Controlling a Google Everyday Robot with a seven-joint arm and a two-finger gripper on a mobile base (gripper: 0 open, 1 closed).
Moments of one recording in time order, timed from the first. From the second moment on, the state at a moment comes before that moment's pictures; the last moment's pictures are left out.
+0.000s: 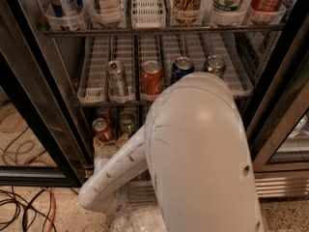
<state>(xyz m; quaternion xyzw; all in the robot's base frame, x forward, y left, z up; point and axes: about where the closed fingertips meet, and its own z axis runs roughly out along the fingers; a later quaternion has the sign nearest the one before) 0.601 0.152 0.603 -0.05 0.80 0.03 0.59</state>
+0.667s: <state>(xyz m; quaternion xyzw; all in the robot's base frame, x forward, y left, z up) 0.616 0.165 0.603 -0.05 0.80 0.05 0.59</state>
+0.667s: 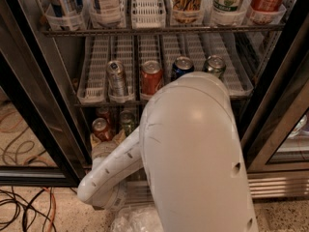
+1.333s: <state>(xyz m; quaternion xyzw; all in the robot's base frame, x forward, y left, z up) 0.638 0.175 0.598 -0.06 0.80 0.04 0.60</state>
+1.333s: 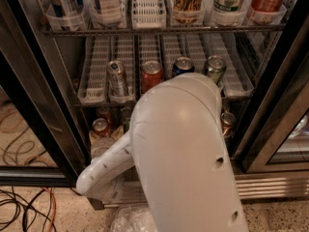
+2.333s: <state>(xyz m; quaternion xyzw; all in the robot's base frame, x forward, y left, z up) 0.638 0.175 0.598 -0.06 0.80 0.04 0.60</state>
